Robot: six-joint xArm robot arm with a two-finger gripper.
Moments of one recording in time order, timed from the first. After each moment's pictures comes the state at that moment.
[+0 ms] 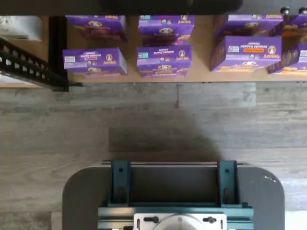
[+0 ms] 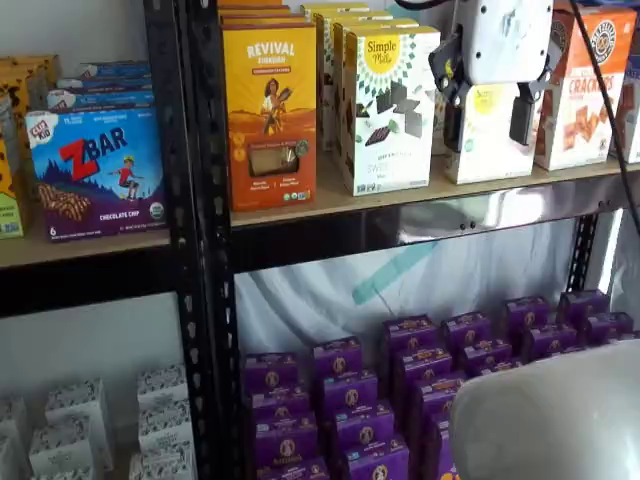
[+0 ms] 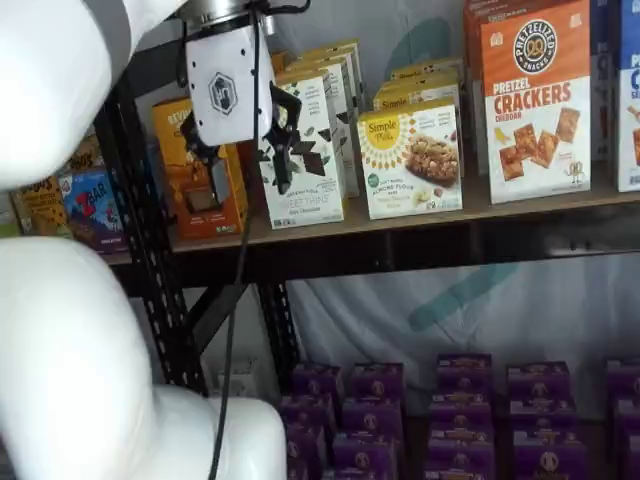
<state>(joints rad) 0.01 -0.84 -1.14 0.02 1.98 0.02</state>
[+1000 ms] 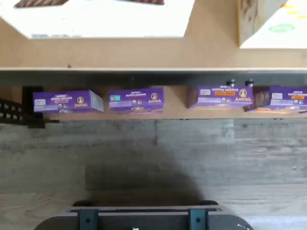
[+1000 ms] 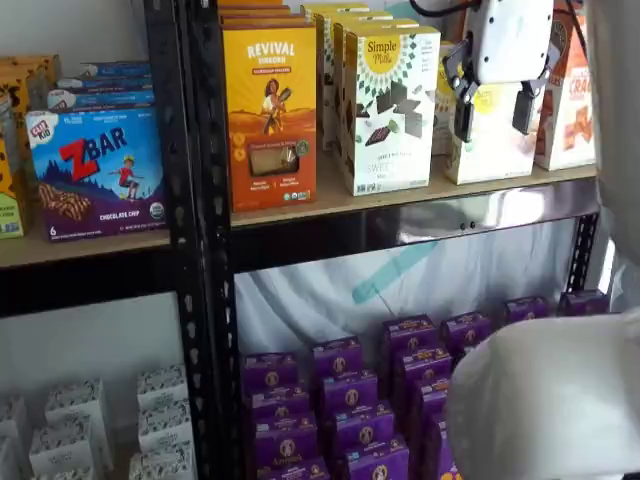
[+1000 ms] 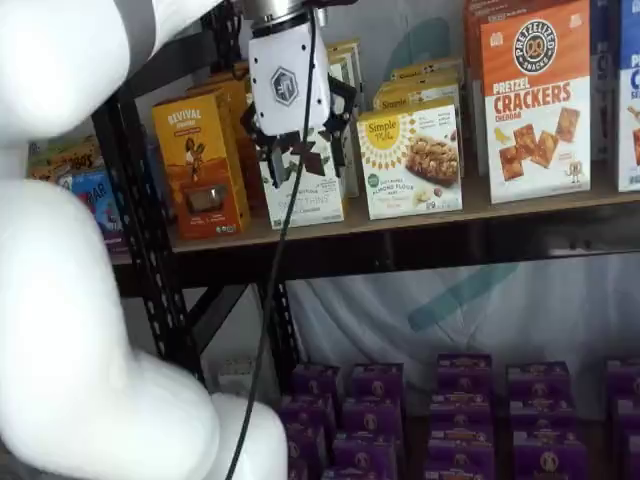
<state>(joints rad) -0.21 -0.71 -1.14 0.02 1.78 -0.20</state>
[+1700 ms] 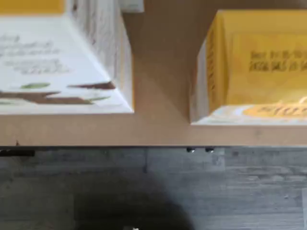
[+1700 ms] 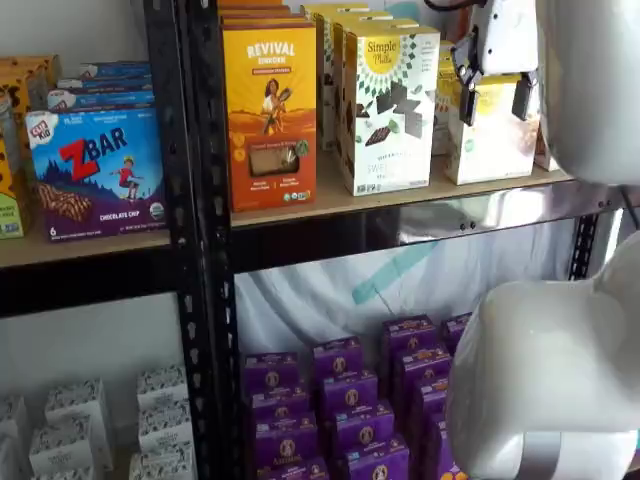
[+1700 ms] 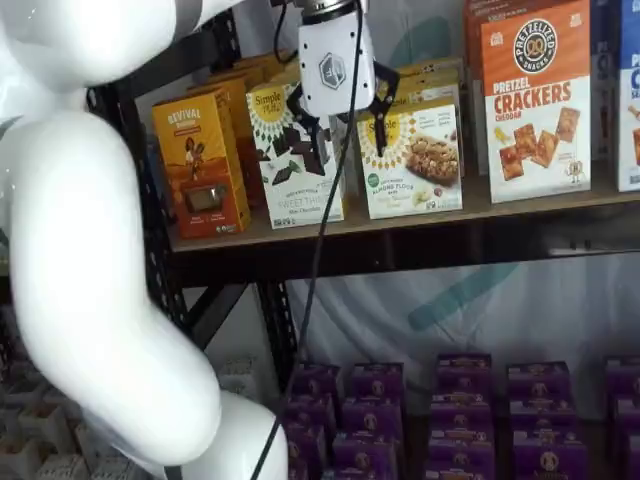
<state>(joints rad) -0.33 -0.51 -1.25 0.05 1.67 -0.32</state>
